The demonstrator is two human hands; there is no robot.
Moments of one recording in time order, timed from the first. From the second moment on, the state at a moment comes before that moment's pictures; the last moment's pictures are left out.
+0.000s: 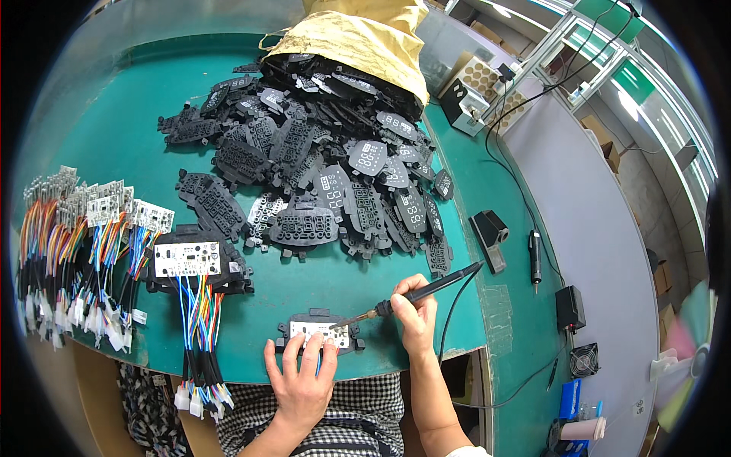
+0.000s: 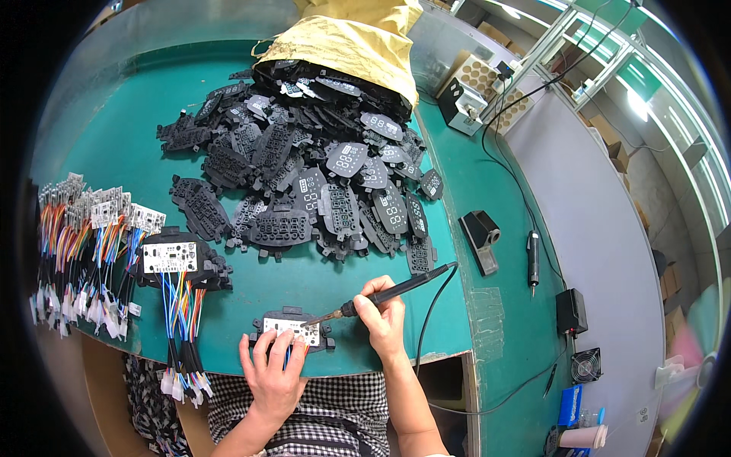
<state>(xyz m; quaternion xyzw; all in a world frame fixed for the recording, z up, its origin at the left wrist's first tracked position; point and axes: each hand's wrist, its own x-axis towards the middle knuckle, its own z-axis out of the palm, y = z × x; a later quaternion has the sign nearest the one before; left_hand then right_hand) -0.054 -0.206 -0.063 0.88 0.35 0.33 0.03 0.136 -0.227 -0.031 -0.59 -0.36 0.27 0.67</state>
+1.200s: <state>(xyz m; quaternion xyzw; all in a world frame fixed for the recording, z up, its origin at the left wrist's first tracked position) -0.056 -0.208 -0.062 0.88 0.35 0.32 0.05 0.138 -0.233 -0.039 -0.56 -0.41 0.24 0.68</state>
